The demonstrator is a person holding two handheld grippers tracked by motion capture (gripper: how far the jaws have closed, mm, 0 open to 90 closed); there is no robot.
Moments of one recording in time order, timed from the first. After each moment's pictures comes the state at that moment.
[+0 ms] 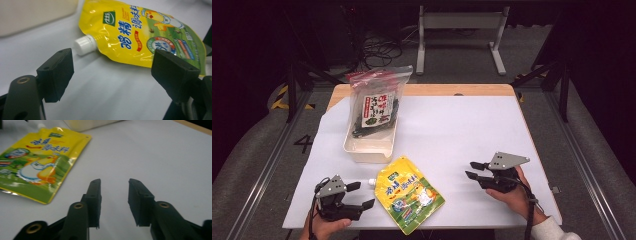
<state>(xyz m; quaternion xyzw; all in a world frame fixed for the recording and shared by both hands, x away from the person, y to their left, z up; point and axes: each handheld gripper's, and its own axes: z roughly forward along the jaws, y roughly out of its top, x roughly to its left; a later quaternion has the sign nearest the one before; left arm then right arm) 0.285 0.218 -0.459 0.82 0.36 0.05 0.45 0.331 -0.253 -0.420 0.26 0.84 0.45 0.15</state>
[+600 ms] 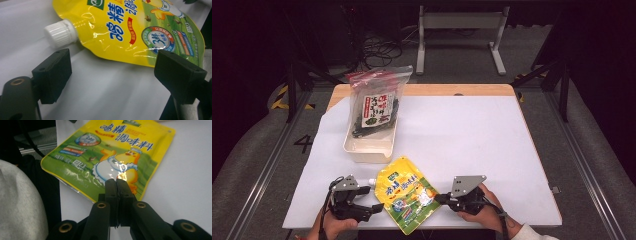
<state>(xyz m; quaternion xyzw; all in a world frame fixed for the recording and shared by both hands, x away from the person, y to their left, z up) 0.296 0.195 -0.468 0.83 0.36 0.00 0.42 0.298 -0.168 -0.444 0.13 0.90 0.41 0.07</state>
